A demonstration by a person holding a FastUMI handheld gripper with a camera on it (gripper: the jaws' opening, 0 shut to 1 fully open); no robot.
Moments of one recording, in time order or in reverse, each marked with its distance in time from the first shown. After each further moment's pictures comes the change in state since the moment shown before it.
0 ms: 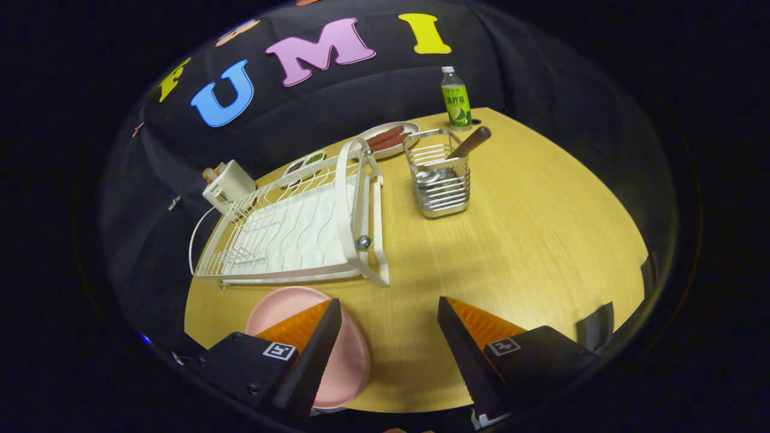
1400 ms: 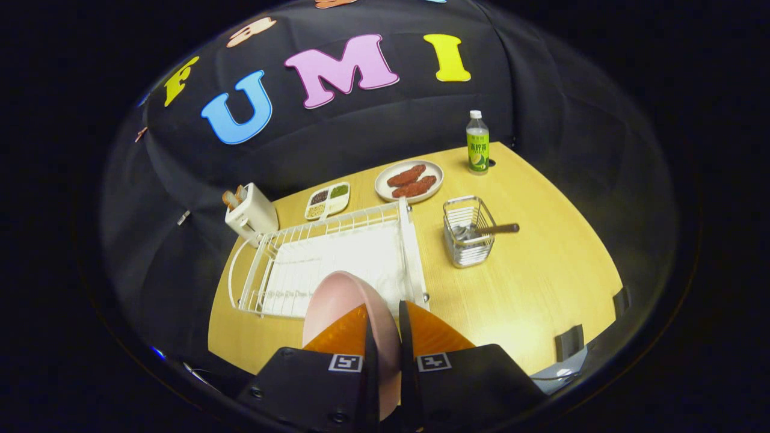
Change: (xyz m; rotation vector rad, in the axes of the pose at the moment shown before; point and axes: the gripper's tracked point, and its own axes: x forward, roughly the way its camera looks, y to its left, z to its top) arm -0.065 0.100 0.062 0.030 0.030 0.006
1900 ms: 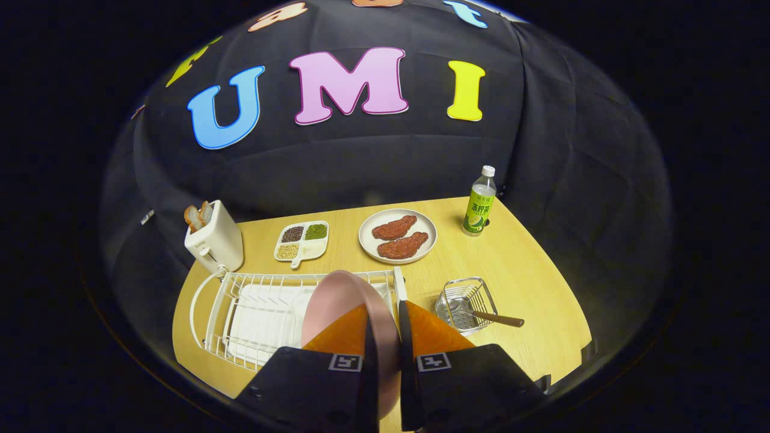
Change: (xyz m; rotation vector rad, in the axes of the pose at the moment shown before) arm 0.058 0.019 0.123 -0.119 -0.157 -0.163
